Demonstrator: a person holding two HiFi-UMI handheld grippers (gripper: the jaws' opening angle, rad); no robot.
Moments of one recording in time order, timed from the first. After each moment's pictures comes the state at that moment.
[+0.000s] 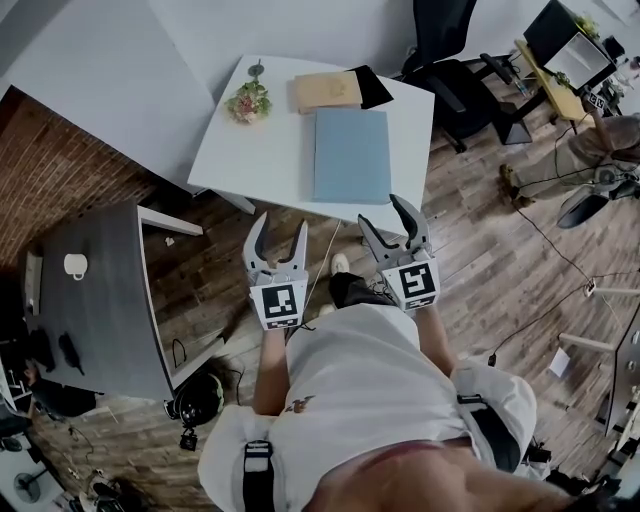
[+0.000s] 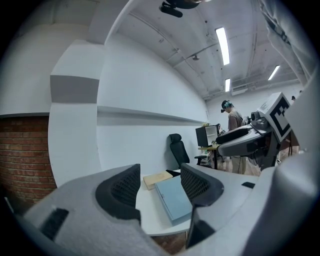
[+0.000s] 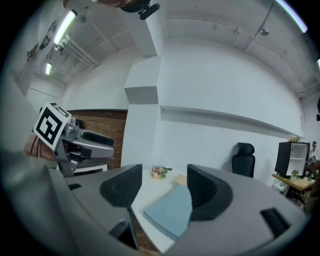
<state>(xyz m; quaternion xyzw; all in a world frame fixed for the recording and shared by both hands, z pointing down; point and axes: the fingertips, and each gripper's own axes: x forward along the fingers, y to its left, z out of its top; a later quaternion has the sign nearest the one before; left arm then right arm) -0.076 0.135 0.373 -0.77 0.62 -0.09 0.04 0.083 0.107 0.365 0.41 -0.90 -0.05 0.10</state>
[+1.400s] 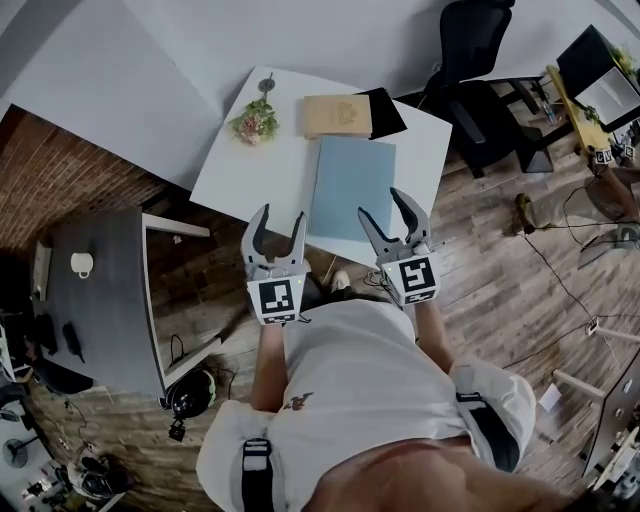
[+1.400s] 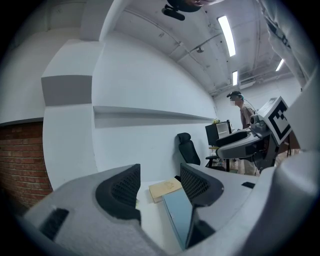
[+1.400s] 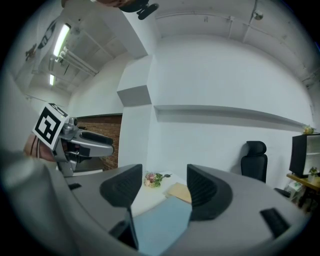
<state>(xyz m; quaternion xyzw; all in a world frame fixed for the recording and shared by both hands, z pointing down) -0.062 0.014 0.351 -0.74 0.66 -0.10 0.04 0.094 -0.033 0.355 0.37 -0.93 -0.03 0.08</state>
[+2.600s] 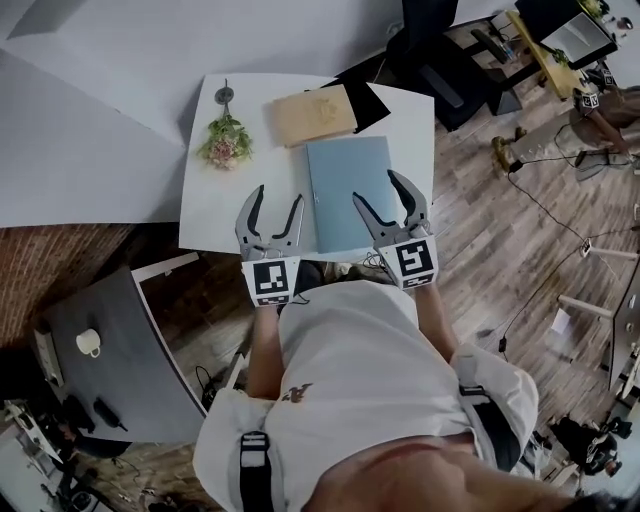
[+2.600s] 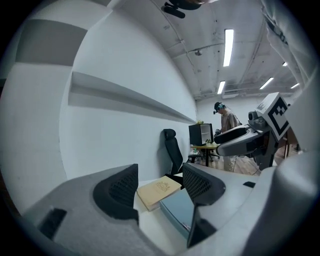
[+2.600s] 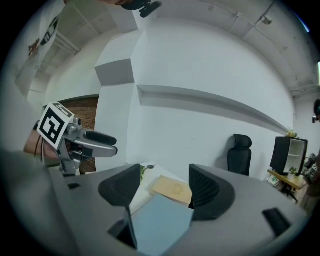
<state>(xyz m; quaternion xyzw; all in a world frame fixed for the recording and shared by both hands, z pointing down) -0.117 -0.129 0.397 -0.83 0.54 -0.10 0.00 0.040 -0.129 0.385 0.47 -0.87 -0.01 0.15</state>
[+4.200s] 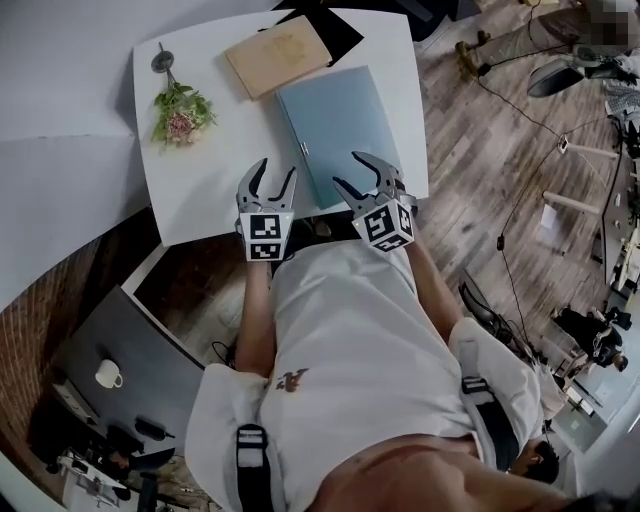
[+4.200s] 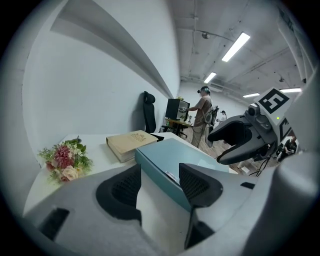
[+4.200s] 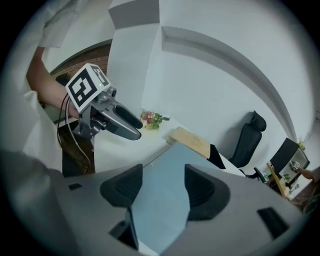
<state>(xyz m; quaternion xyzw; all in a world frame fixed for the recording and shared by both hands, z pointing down) -0.107 -0.126 0.584 -0.89 0.37 -0.20 -0.18 0.003 -0.084 0.553 0.41 -0.82 0.03 0.40</state>
